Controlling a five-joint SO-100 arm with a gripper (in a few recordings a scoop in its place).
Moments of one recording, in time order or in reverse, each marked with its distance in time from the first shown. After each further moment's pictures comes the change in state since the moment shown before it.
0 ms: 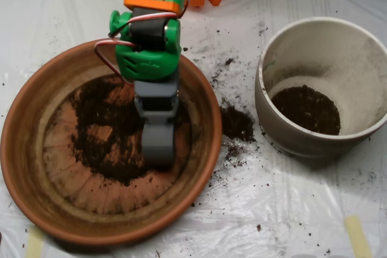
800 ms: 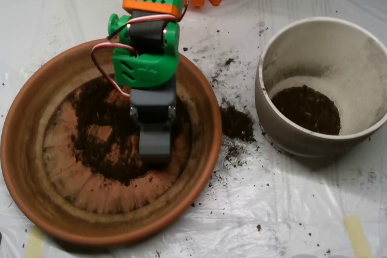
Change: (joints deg) arm 0.1 -0.9 -2.2 -8.1 -1.0
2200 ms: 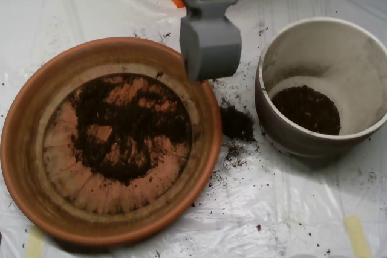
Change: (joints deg) arm -17.8 43.6 -1.7 11.8 0.9
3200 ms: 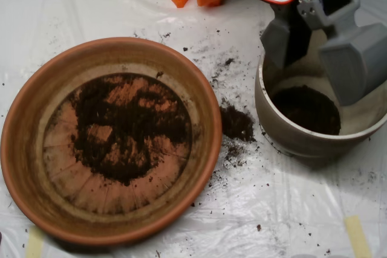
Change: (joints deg) arm -20.7 -27.6 -28.6 20.7 3.3
